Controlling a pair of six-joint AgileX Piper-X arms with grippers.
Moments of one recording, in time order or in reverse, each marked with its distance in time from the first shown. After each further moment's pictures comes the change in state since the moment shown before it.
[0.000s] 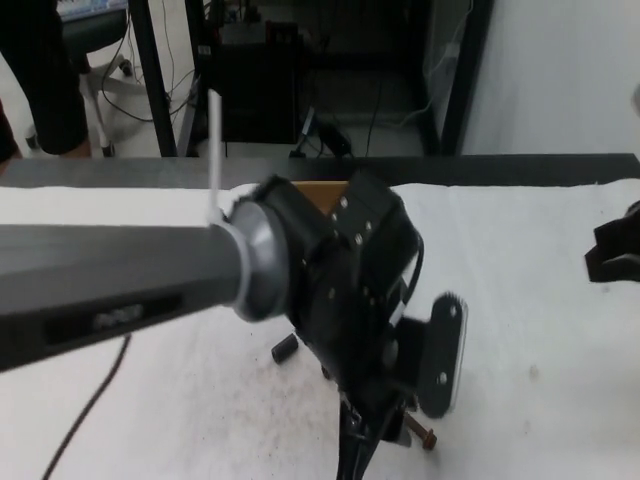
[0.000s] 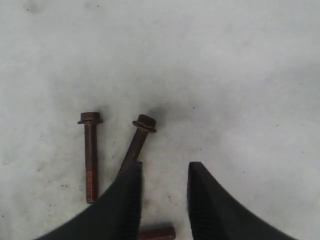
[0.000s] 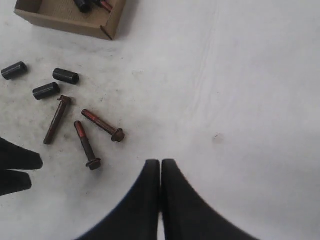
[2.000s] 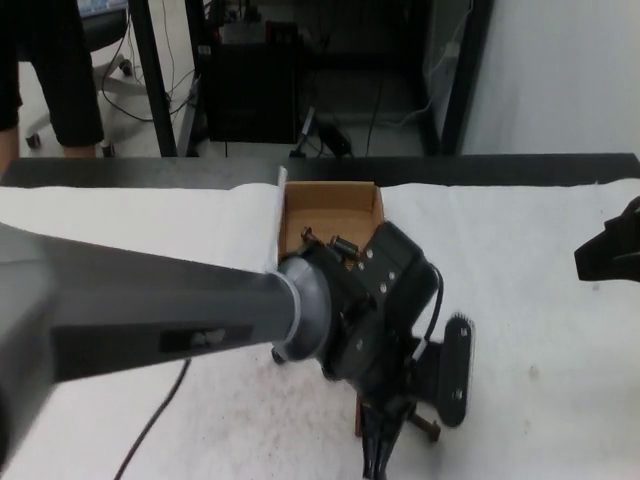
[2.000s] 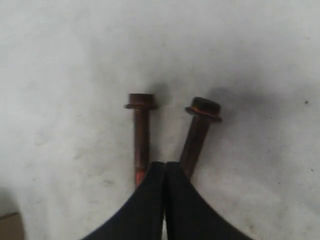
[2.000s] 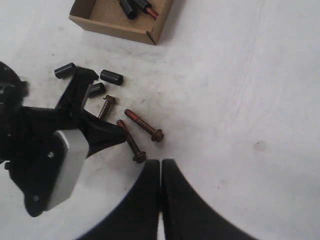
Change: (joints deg) left arm -1.2 5.0 -0.9 -11.8 -11.1 -7.5; right arm -0.1 -1.0 0.0 0.9 -8.0 -0.4
